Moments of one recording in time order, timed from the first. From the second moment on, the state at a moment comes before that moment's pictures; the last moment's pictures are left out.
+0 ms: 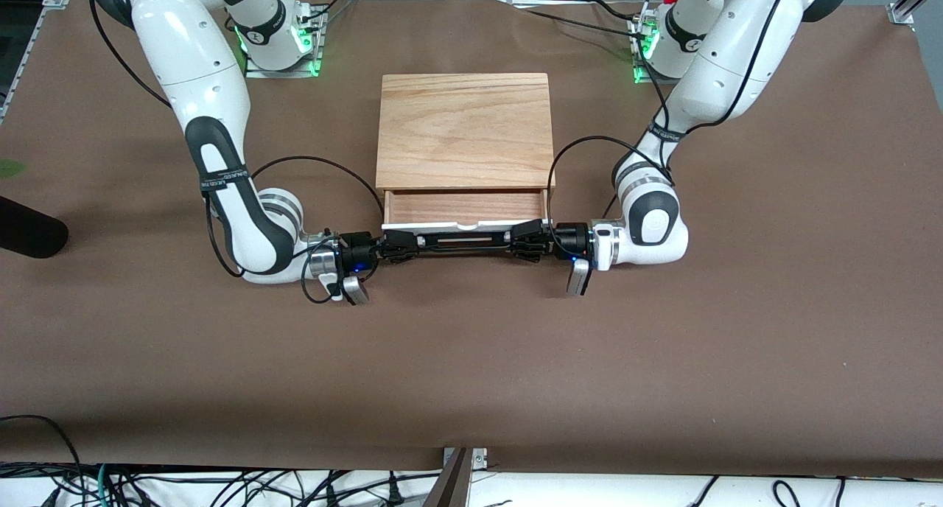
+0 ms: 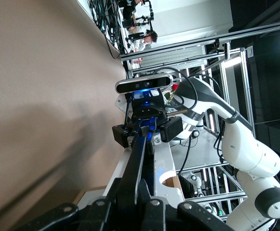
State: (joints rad) left arm -0.24 0.77 -0.12 -1.75 -1.78 1.88 1.19; right arm 0.28 0.83 0.02 -1.60 1.62 1.74 -0.90
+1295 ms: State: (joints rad) left arm -0.26 0.86 -0.06 -1.60 -1.77 1.86 1.11; right arm 0.20 0.84 0.02 -1.48 1.67 1.71 -0.78
